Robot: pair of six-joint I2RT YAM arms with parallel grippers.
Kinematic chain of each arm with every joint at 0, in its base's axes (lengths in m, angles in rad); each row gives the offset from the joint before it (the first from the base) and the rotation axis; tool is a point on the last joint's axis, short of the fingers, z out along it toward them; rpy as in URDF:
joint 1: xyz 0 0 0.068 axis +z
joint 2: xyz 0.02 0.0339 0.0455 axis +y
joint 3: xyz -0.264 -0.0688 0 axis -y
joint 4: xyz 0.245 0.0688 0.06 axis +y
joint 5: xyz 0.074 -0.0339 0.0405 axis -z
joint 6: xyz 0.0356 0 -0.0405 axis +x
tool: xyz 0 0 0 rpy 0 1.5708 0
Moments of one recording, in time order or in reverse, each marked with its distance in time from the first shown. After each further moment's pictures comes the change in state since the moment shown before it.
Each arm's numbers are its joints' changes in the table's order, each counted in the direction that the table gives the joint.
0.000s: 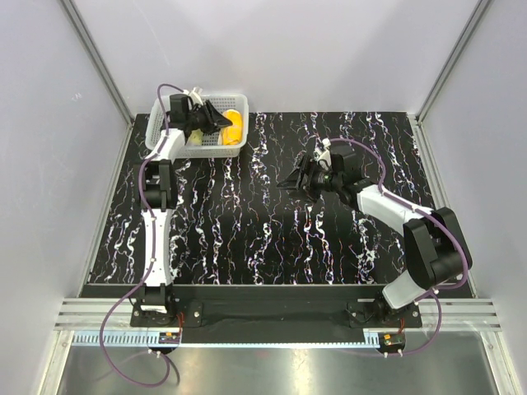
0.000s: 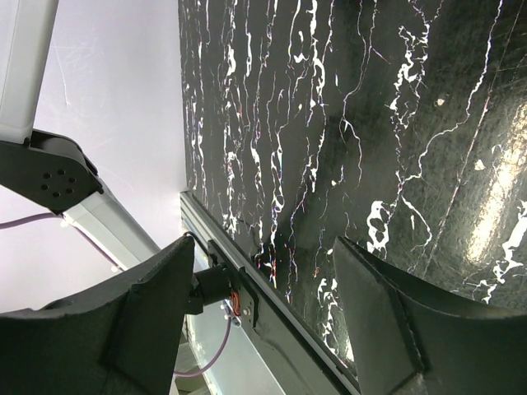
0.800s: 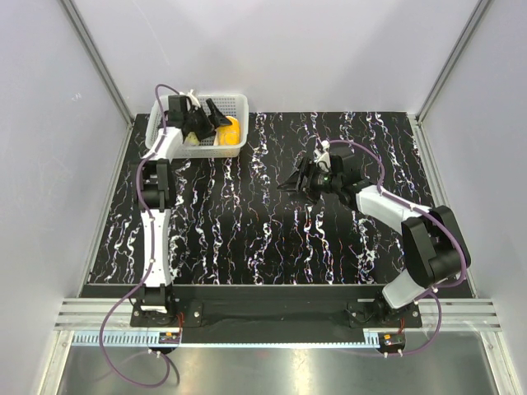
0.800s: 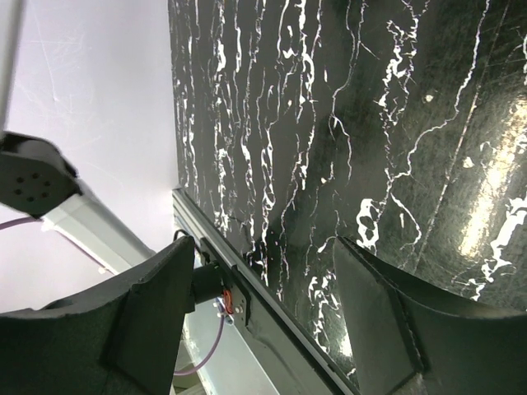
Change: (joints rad) left arm 0.004 -0.034 -0.029 0.122 -0.137 0.069; right arm 0.000 0.014 -0.011 -0.004 -0.001 -0.017
